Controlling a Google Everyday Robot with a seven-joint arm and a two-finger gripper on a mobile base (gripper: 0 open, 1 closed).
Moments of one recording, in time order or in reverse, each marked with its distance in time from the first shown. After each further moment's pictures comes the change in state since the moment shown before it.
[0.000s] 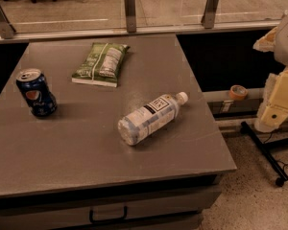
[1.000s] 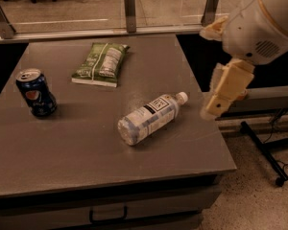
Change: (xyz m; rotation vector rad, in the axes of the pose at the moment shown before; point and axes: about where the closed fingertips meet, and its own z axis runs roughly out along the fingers) arm -0.102 0.002 0.010 0.009 -0.294 -0.145
